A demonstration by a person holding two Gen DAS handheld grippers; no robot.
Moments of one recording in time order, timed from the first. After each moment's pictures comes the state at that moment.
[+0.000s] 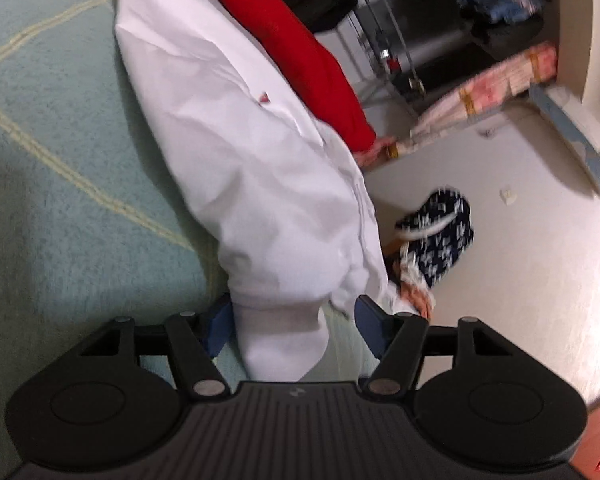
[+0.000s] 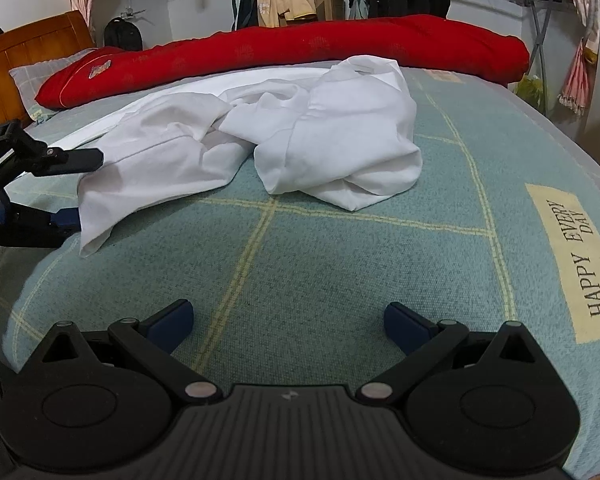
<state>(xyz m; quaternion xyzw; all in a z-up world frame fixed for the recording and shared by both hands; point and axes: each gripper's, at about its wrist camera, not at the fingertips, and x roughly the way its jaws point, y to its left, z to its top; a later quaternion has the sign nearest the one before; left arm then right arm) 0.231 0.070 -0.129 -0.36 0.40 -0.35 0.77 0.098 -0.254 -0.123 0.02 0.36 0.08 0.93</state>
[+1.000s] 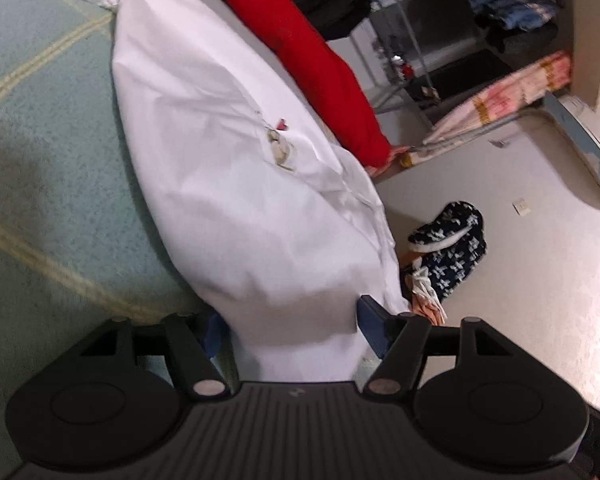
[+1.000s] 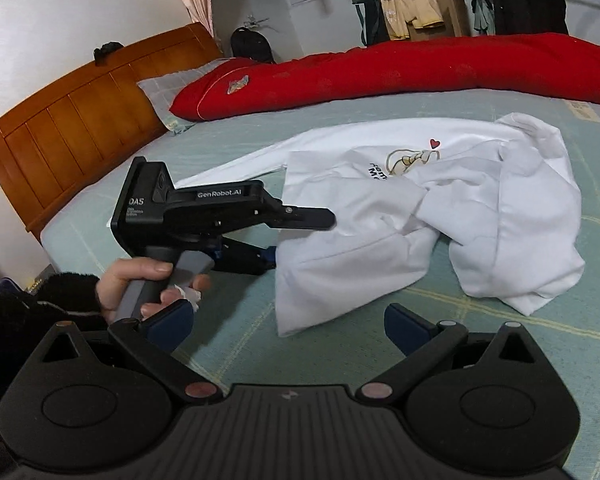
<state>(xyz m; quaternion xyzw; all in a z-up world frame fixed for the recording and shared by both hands) 0.277 0.072 -0.134 -0.38 0.40 -0.34 0.76 0.113 -0.204 -0.043 0.07 0.35 0.29 0.89</state>
